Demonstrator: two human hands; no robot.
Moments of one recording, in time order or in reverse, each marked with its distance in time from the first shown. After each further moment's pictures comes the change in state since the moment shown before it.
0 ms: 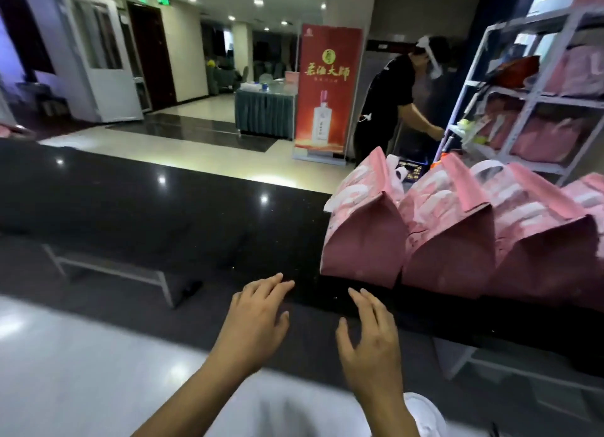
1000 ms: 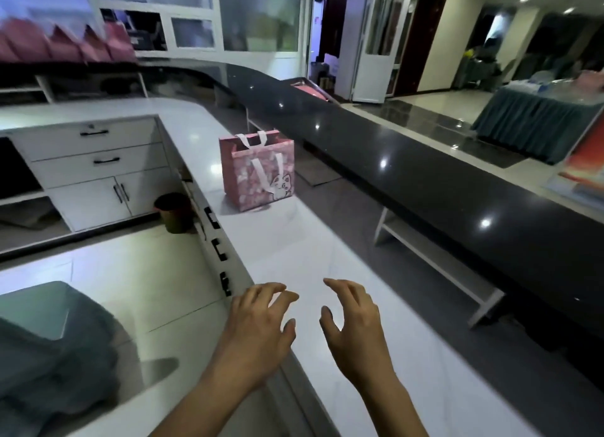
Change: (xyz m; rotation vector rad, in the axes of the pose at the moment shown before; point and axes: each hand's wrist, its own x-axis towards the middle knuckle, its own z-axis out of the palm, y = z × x) left_hand -0.351 -0.338 -0.230 0.308 0.274 -0.705; right_hand -0.180 -0.448 0.283 0.318 -0.772 -0.504
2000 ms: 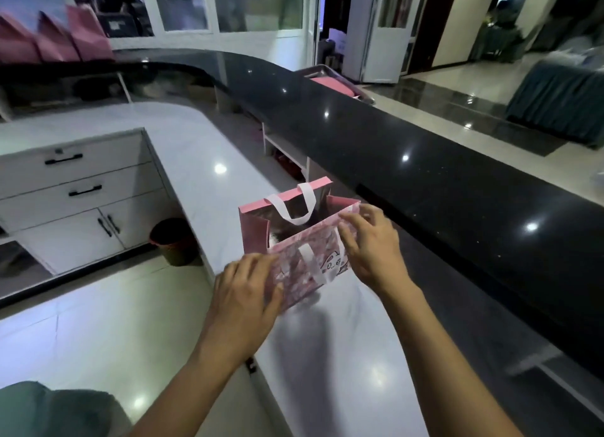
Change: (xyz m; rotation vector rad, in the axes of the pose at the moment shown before) left_hand 0.389 -0.291 0.013 -0.065 0.018 -0.116; right_hand 0.518 -0.051 0.174 -0.163 -0.002 0.044
